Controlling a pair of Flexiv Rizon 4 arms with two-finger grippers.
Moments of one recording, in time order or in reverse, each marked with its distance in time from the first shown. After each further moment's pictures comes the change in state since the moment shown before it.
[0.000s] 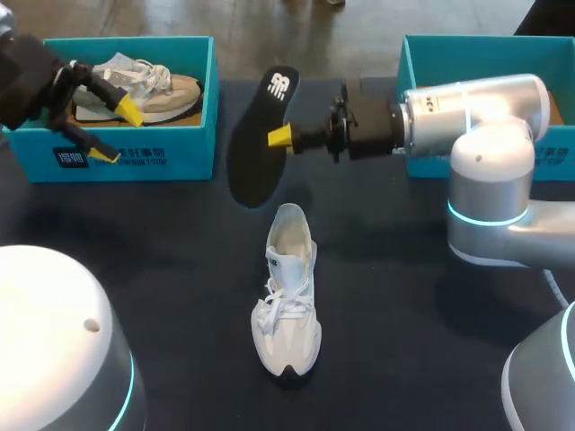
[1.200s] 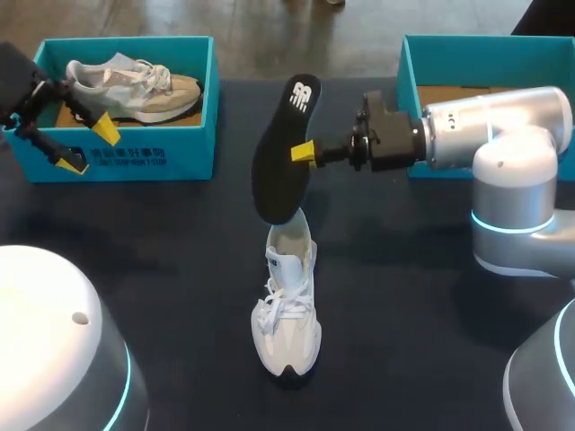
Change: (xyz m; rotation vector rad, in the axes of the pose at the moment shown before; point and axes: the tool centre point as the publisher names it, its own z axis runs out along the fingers) left arm 0.041 -0.012 -0.016 -0.021 0.156 -0.030; right arm -0.028 -0.012 -0.031 -0.003 -0.051 -0.098
